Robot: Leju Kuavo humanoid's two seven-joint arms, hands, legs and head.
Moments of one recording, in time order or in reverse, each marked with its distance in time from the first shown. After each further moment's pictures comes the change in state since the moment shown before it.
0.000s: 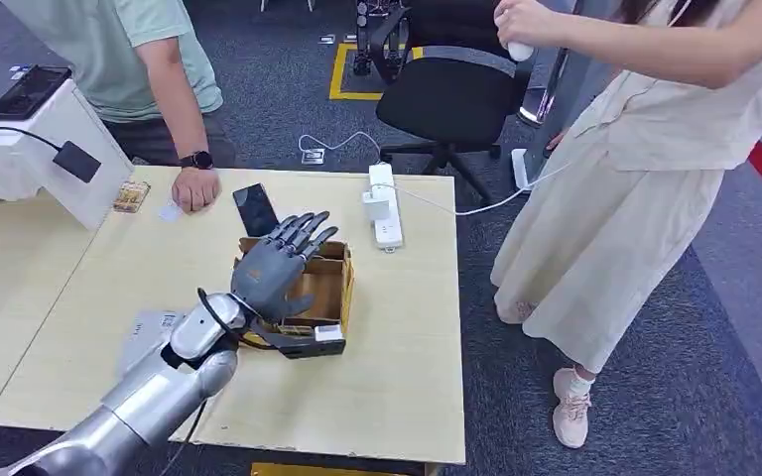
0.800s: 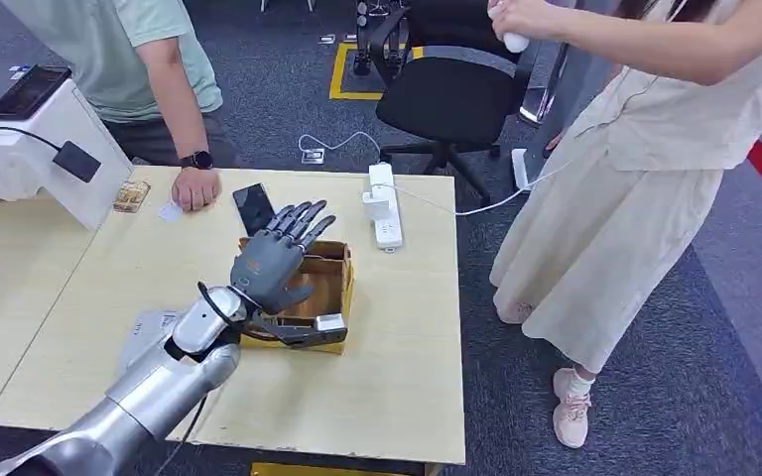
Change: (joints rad) left arm -0.032 -0.023 0.000 0.034 -0.036 0.048 0.034; right arm 0.001 0.000 0.014 0.000 0.000 -0.001 0.001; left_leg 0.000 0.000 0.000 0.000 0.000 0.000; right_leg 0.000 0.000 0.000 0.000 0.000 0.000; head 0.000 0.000
